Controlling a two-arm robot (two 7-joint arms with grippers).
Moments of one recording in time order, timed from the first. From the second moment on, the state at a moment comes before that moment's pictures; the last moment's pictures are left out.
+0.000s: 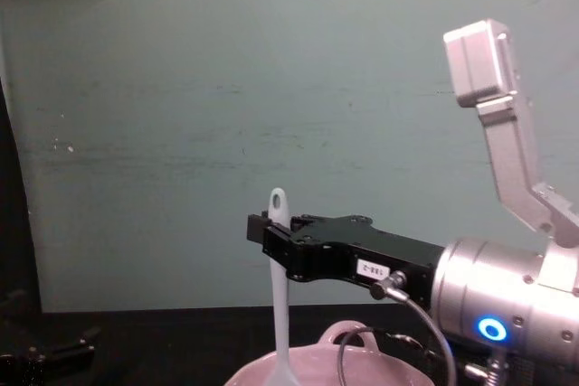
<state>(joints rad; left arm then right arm) -0.20 0.60 0.45 -1.41 -0.25 -0.12 0.03 0.40 0.24 -0.51 -1.33 0.42 -0.08 0.51</state>
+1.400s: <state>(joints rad) -0.20 0.60 0.45 -1.41 -0.25 -0.12 0.03 0.40 0.33 -0.41 -1.57 0.45 0.02 0.45</state>
